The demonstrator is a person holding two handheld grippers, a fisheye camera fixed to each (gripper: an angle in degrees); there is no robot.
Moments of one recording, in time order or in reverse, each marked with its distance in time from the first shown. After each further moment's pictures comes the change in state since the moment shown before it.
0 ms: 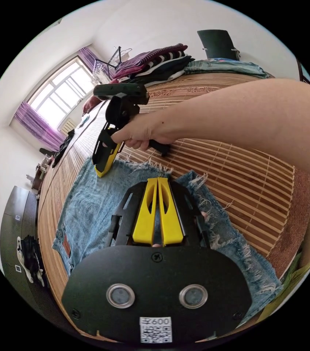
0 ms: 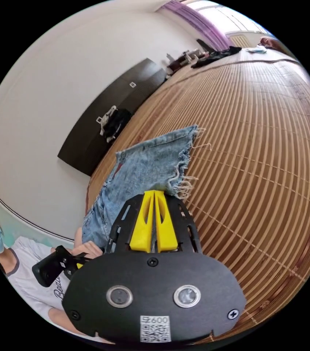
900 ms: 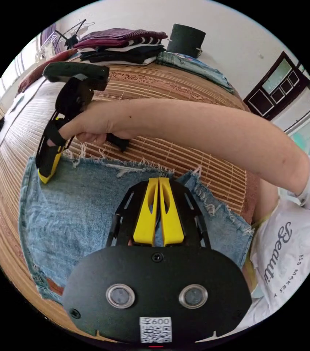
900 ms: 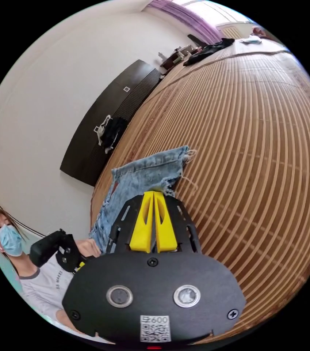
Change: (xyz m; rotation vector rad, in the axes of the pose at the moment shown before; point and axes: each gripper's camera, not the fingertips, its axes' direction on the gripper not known) left arm -0.249 -0.081 -0.043 -0.056 0.724 0.064; right arm 0.046 -0.124 -0.032 -0.027 -0.189 0.070
